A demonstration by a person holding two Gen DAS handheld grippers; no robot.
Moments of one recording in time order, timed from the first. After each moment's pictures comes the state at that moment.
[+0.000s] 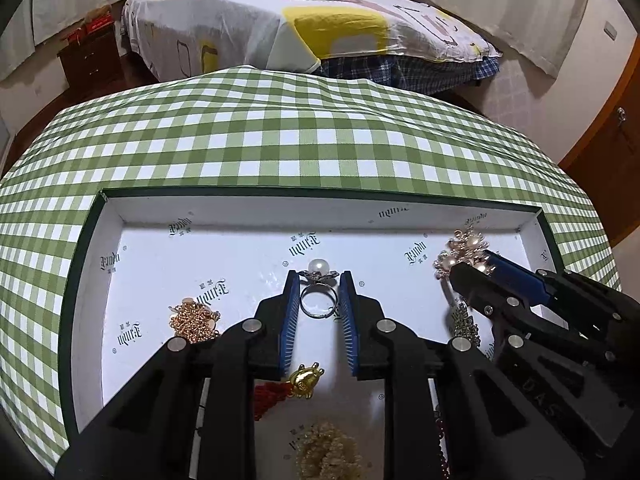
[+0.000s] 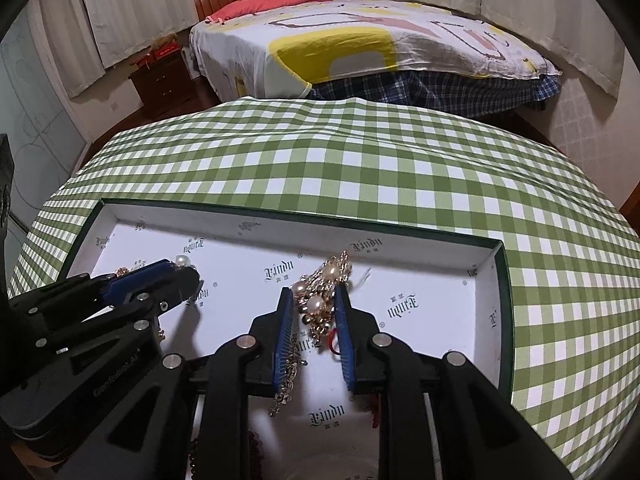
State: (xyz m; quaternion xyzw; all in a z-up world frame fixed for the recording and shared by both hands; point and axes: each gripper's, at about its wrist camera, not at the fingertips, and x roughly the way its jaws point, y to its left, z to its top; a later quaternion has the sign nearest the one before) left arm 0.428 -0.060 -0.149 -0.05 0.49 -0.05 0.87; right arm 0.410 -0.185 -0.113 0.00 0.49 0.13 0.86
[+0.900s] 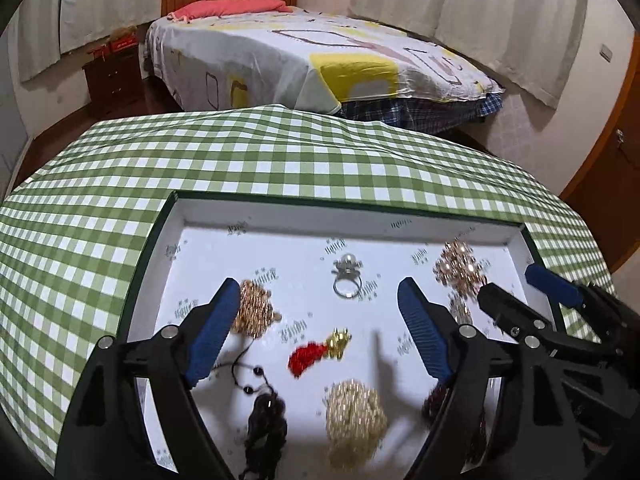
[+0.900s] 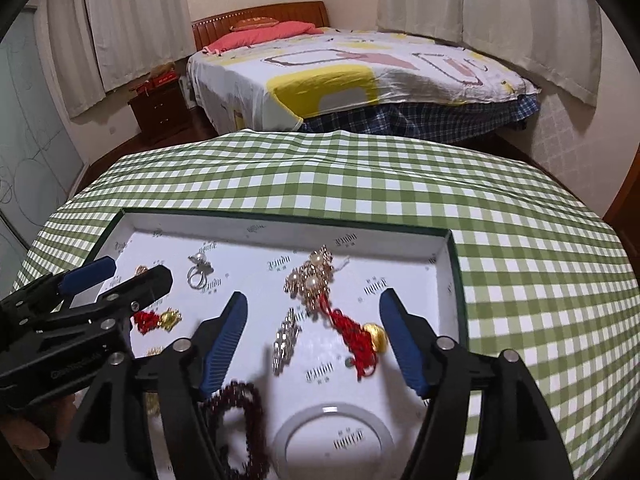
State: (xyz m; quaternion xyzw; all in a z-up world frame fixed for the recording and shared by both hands) left arm 0.378 -0.037 -0.122 -0.06 0.42 -0.03 0.90; right arm 0.366 -0.198 -0.089 0.01 0.43 0.11 0.90
